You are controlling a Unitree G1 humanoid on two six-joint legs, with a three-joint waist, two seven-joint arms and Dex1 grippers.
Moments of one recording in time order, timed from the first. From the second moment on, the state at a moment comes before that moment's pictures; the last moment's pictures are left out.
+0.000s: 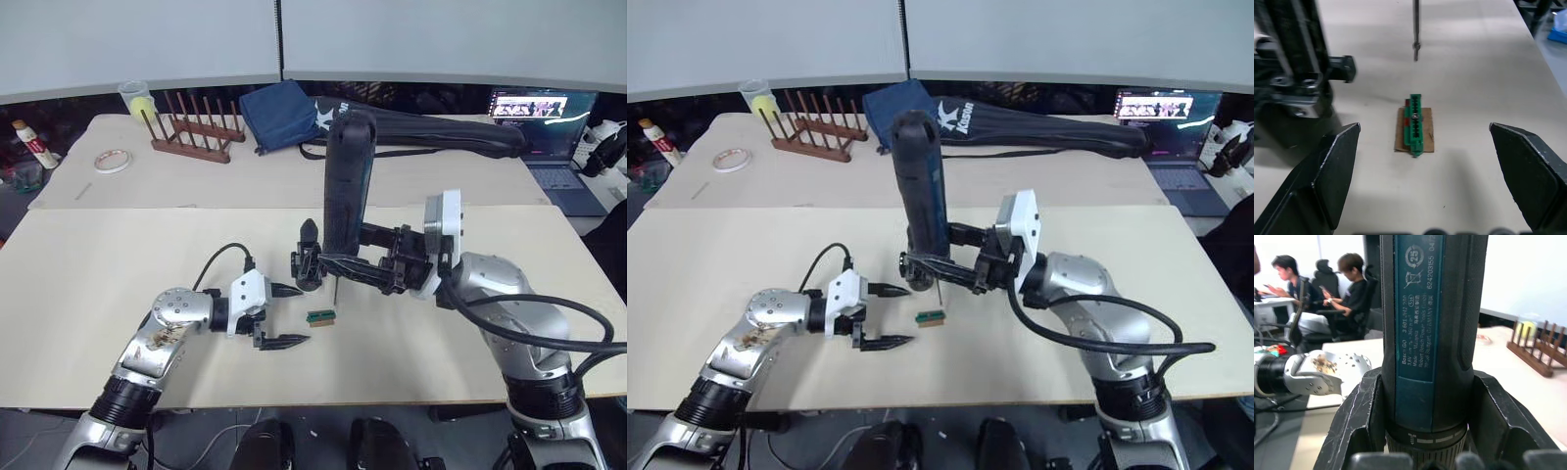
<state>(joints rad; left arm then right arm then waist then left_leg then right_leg) -0.27 0.61 -0.17 -0.10 -0.28 0.19 -1.15 -0.47 -0.47 0.04 -0.45 0.69 0.51 0.84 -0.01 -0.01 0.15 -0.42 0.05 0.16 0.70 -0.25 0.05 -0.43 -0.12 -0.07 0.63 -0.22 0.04</state>
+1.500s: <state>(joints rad) -0.47 0.59 -0.10 0.26 -0.22 0.02 -1.13 -1.18 -0.28 0.11 0.24 0.59 0.56 1.08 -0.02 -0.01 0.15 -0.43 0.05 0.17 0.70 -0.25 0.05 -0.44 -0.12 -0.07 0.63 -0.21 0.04</state>
